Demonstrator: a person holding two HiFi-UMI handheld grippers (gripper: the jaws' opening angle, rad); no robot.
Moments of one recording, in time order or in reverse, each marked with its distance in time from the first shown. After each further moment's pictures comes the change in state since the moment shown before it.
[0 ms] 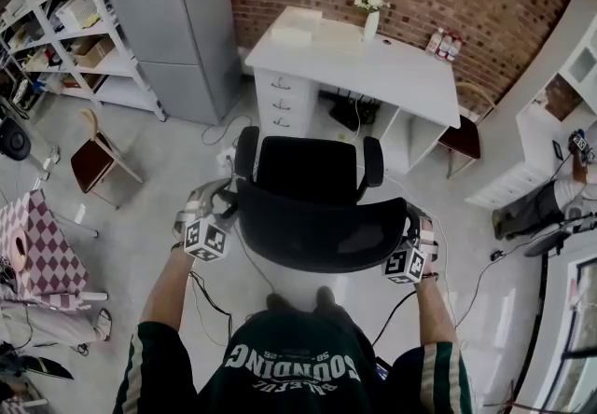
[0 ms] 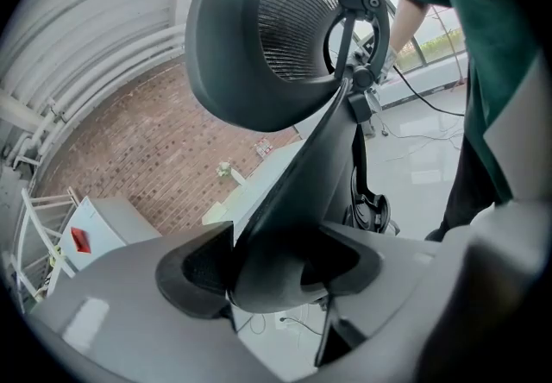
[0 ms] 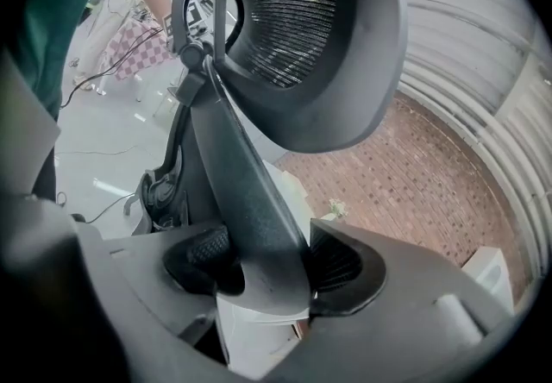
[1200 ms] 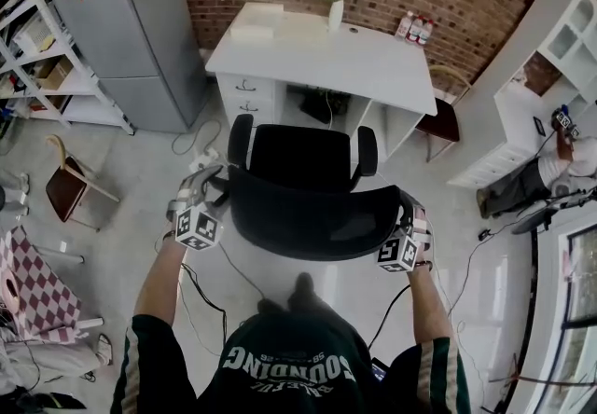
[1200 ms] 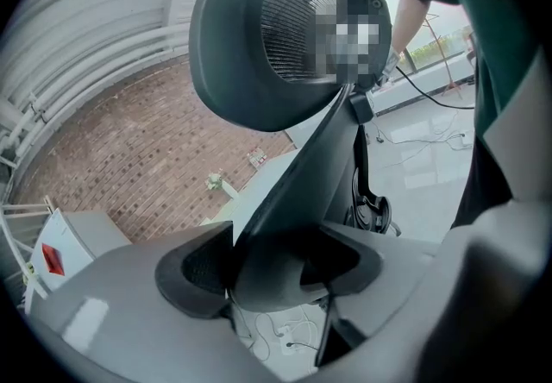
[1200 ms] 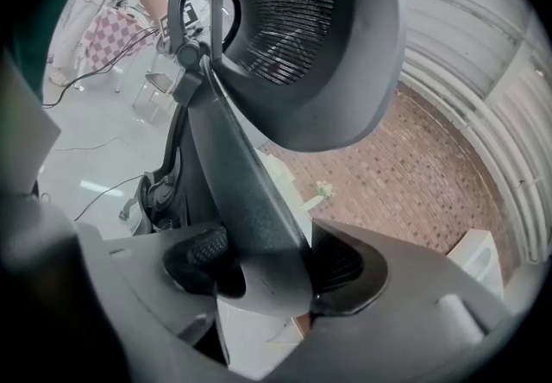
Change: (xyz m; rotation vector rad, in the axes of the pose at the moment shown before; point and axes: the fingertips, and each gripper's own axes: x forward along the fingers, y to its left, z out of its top) left arm 0.112 0.040 0.032 0.034 -0.087 -0.070; right arm 0.047 -0.054 -0.041 0.056 0.096 -0.072
